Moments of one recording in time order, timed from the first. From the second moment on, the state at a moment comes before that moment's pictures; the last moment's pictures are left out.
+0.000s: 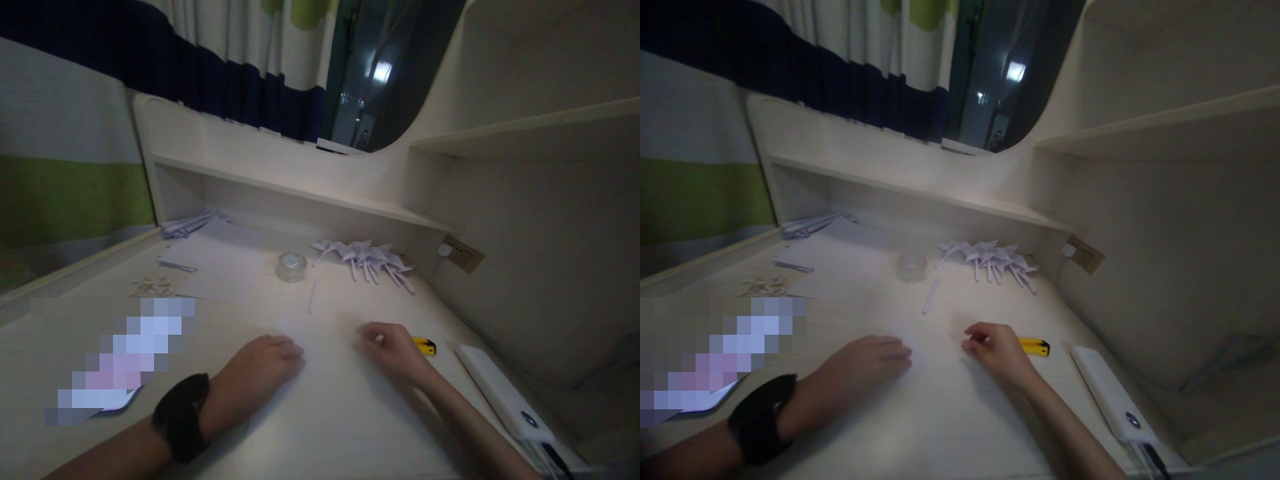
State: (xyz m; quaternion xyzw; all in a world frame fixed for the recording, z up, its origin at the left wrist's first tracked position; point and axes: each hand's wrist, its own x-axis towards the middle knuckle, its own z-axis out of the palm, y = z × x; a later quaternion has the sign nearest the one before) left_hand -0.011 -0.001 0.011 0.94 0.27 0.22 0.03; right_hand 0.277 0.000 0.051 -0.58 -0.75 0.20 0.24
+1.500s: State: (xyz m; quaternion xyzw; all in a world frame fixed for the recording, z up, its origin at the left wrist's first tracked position) left_hand -0.008 0.001 0.007 0.94 0.30 0.17 0.06; right_hand 0.259 -0.044 0.054 -0.38 -0.90 -0.19 -0.01
